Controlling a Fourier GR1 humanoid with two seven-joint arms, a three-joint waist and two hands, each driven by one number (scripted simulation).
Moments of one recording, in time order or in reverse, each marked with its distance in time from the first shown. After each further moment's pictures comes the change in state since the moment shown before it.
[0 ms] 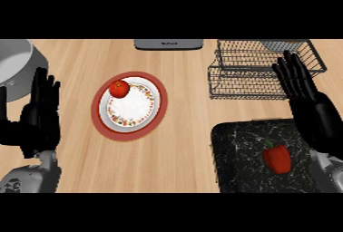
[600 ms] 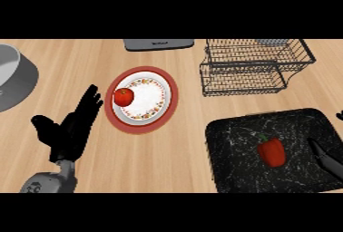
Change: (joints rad) left arm 0.045 -0.004 -0.135 0.064 0.115 -0.245 0.106; right arm 0.396 0.073 -0.313 0.072 -0.042 -0.135 -0.345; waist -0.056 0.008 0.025
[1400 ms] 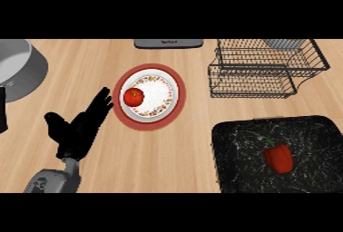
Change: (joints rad) left arm -0.023 0.002 -0.020 0.061 0.032 -0.116 -0.006; right arm 0.611 -0.080 0.011 -0.321 0.524 -0.312 0.117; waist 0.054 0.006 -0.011
